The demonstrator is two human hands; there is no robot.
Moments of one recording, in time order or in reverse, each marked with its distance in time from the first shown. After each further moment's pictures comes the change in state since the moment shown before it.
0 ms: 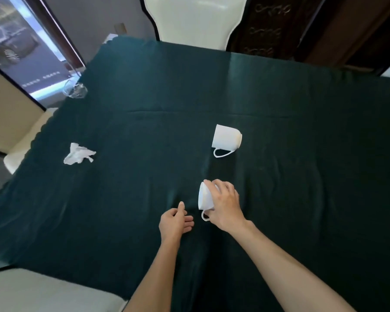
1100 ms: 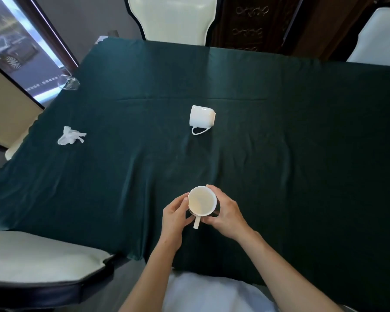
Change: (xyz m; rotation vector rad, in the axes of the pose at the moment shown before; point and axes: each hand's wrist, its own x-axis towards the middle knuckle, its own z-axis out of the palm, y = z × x) left_hand -0.139 -0.056 0.022 -0.174 -0.281 0.251; right_hand -0.152 0.065 0.004 0.716 -0.011 0.036
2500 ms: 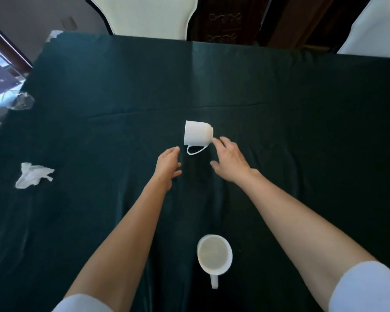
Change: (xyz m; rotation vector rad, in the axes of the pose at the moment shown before) left_hand 0.231 0.154 0.040 0.276 -0.093 -0.168; right_hand 0.220 -0.073 -0.075 -0.665 0.079 0.147
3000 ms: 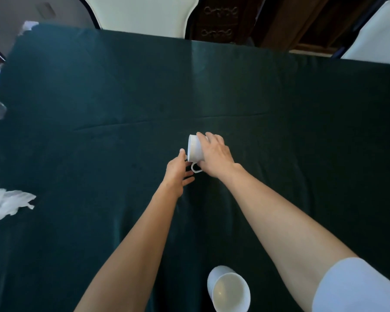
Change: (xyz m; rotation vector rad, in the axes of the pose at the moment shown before) left_hand 0.059 0.025 0.017 -0.139 -0.144 -0.143; right_hand 0.097 -0.047 0.004 -0.170 -0.039 0.015
